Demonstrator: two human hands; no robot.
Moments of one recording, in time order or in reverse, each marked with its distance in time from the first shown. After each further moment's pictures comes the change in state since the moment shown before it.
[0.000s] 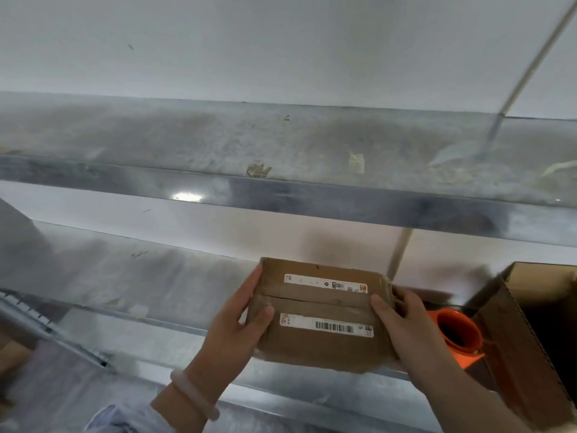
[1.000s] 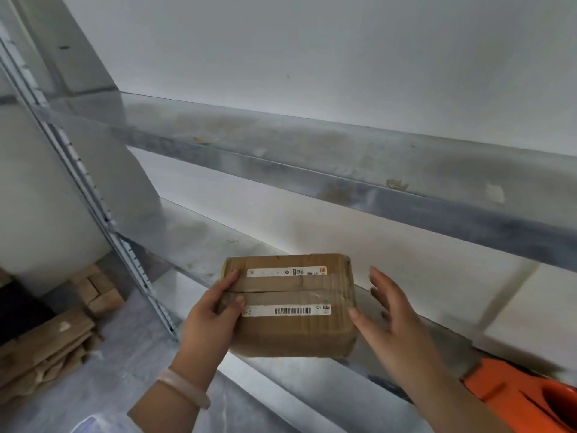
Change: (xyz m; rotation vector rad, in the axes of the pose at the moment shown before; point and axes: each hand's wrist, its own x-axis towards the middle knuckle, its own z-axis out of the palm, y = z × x) left_hand -0.060 0.000 -0.111 -0.019 0.657 -0.120; right_hand -0.043 -0.038 0.102 -0.344 -0.358 -0.493
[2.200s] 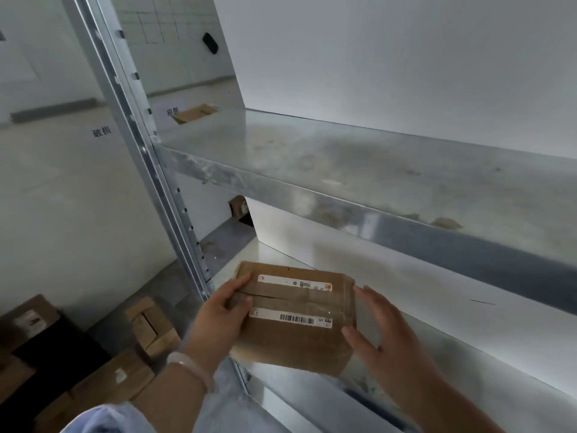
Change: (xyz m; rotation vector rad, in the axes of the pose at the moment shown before) left_hand 0.431 -0.063 -0.301 0.142 -0.070 -0.118; right_hand 0.258 -0.211 0.402 -0.309 -0.109 -0.105
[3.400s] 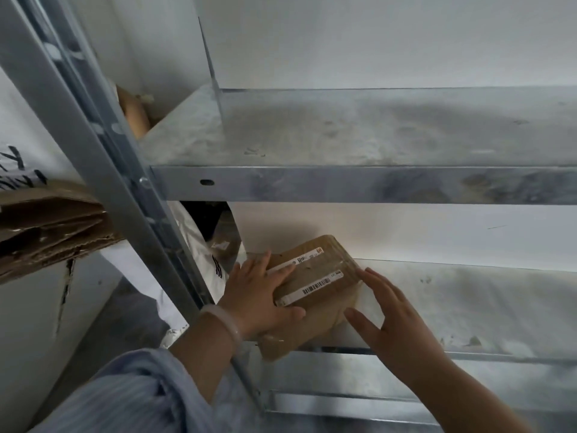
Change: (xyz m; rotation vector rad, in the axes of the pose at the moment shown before) left_hand 0.198 -0.010 -0.050 1.162 -0.786 0.724; right_hand 0.044 -0.116 0.129 -0.022 0.298 0.319
